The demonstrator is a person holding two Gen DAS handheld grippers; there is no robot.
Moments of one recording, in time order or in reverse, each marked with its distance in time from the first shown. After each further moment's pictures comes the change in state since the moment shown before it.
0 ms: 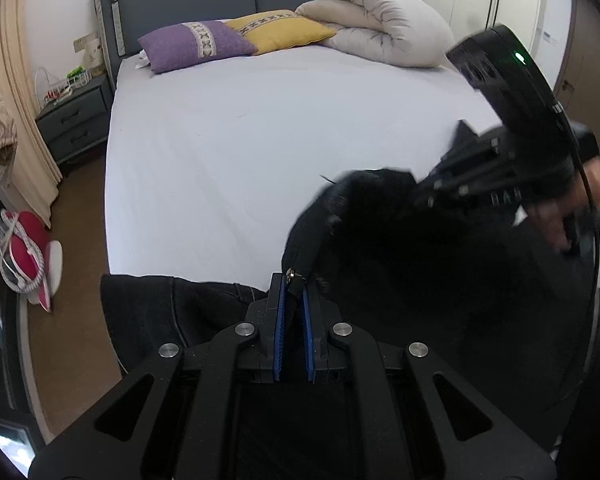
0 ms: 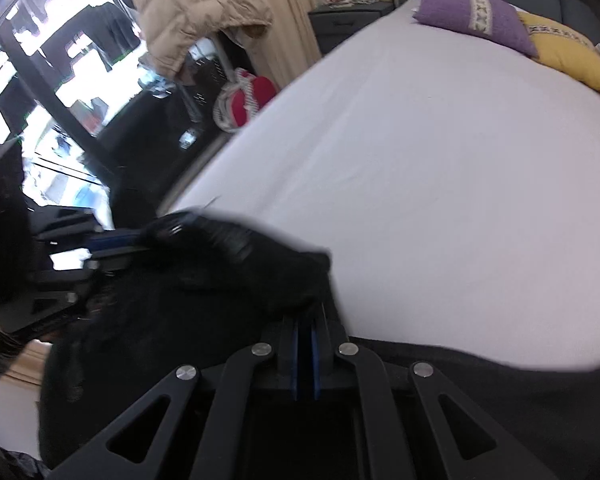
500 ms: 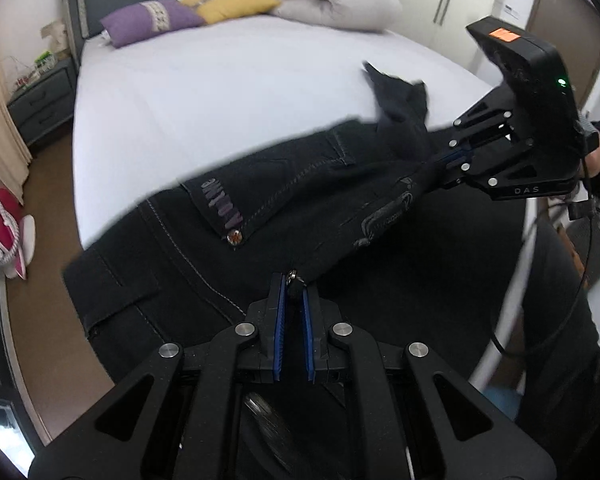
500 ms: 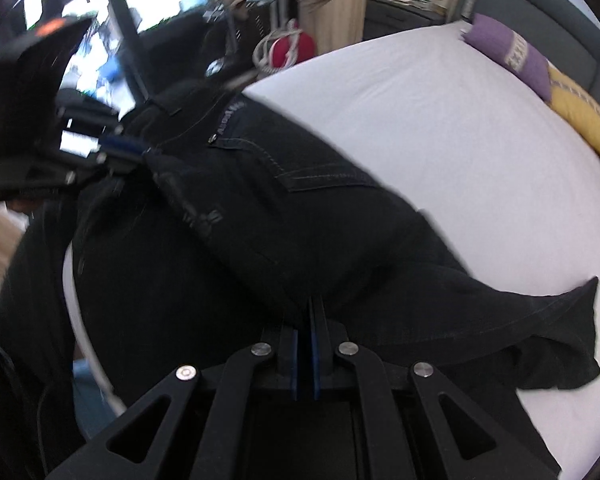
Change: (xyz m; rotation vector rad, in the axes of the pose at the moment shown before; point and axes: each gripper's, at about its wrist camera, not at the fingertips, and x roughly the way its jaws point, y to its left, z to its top) left arm -0.085 -0.106 -0.126 0.065 0.119 -0.125; right arm -0.059 0.106 -0.150 -0.303 0.140 -0.181
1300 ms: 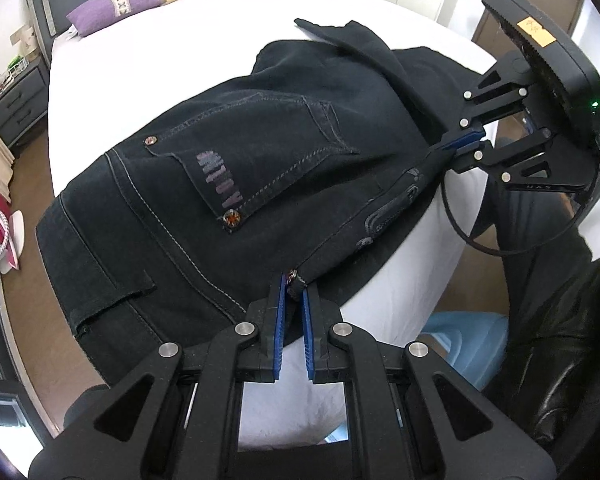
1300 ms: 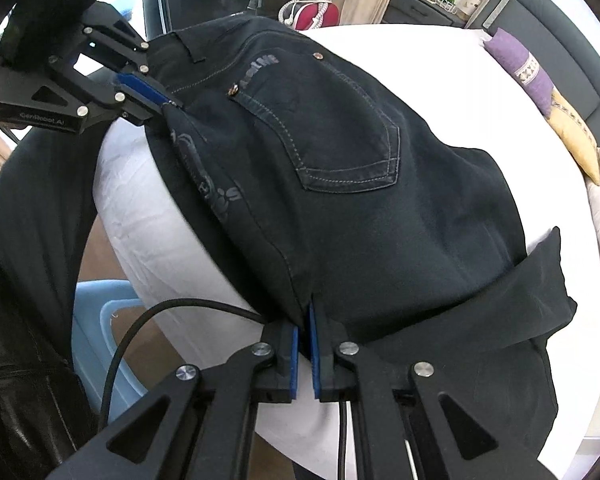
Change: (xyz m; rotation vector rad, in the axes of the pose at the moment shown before) left arm -0.012 -0.078 -0.042 0.102 0.106 -0.024; right arm -0.010 0.087 -0.069 -0.114 0.104 -0.137
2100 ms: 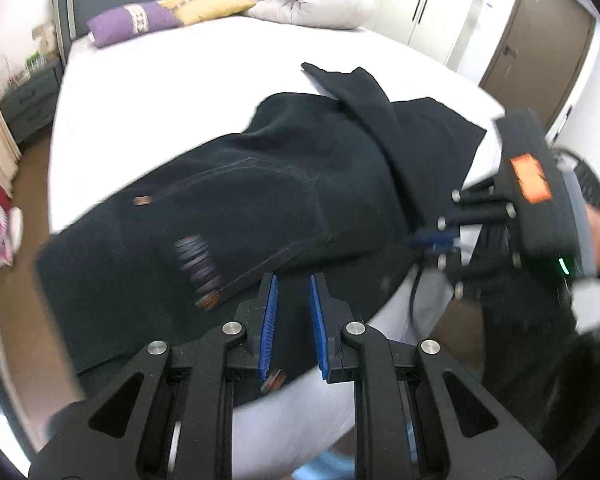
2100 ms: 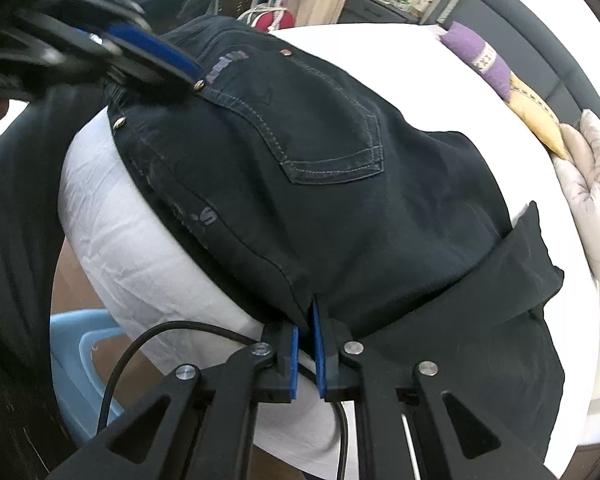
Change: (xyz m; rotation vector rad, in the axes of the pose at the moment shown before) left arm -0.008 -0.003 0.036 -0.117 -0.134 -0.025; right arm 0.022 0.022 -0.010 0.131 -0.063 -0.130
